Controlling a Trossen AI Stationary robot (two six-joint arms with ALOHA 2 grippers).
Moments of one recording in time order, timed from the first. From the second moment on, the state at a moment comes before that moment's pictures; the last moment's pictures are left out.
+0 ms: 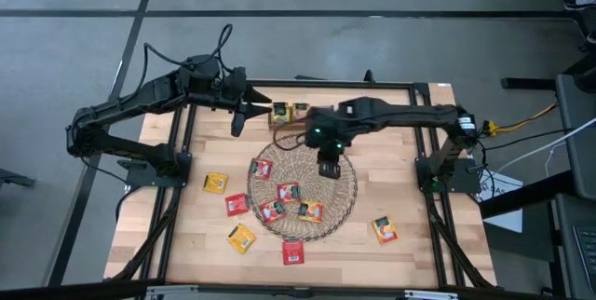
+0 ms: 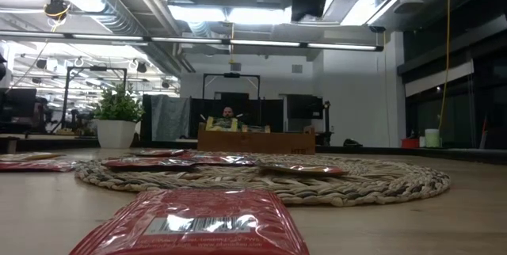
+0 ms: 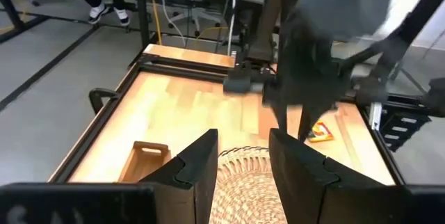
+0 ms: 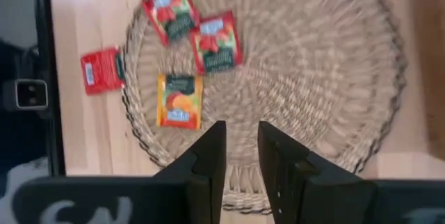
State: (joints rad) left arm 0.35 1.10 1.25 -0.48 0.25 -0.04; right arm -0.02 1.78 1.79 -1.16 -0.17 0.15
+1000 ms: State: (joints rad) left arm 0.26 1.10 1.25 -0.47 0.26 -0.01; right arm 0.63 1.46 1.24 -1.02 -0.03 1.43
